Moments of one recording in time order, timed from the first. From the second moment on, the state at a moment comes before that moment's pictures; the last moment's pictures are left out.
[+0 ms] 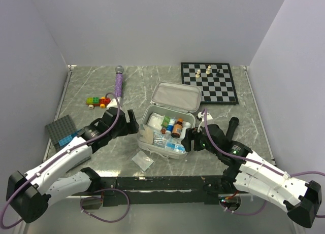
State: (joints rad) left arm -0.66 0.96 0.75 -0.50 -0.26 -0.69; right arm 0.82 0.70 0.54 -0.46 0.17 0.49
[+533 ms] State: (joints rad) left arm -0.63 1.11 0.72 -0.34 -0.07 -0.61; right arm 0.82 0.70 0.54 -0.46 0.17 0.49
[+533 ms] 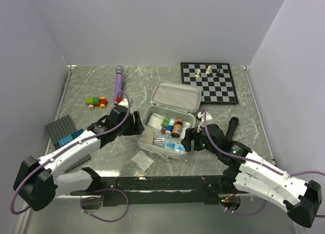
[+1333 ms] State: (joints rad) left arm -0.63 1.11 0.75 -0.35 0.00 -0.59; right arm 0.82 0.72 0.54 -0.45 0.17 0.49
